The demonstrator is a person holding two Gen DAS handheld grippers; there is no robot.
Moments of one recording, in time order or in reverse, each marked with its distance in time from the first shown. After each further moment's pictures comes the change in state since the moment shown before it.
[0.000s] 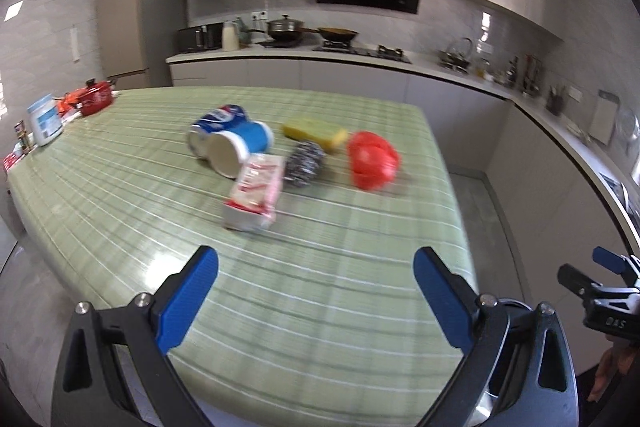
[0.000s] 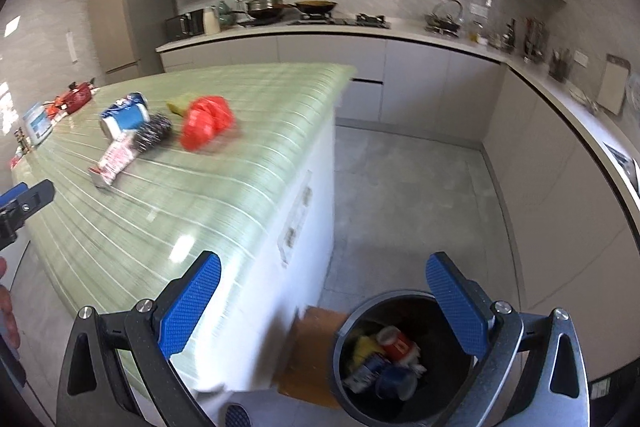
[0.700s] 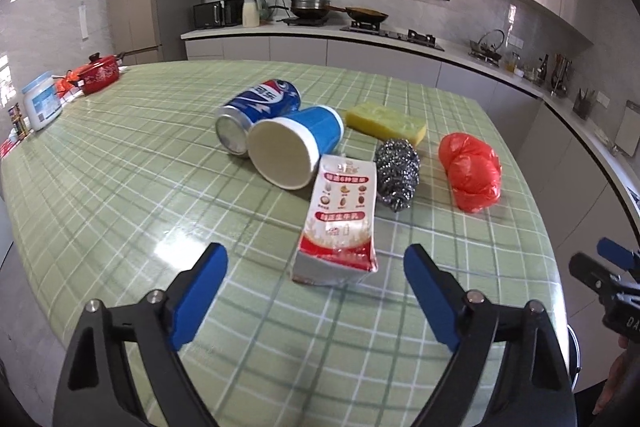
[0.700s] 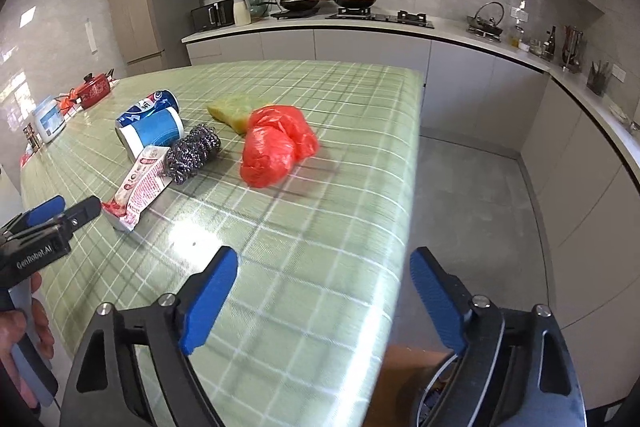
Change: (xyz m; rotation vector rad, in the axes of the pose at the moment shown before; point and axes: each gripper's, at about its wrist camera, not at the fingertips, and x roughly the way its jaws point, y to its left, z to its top) left arm 0.101 0.068 0.029 -0.021 0.083 0.027; right arm 0.089 0.099 0.056 -0.035 0.029 0.079
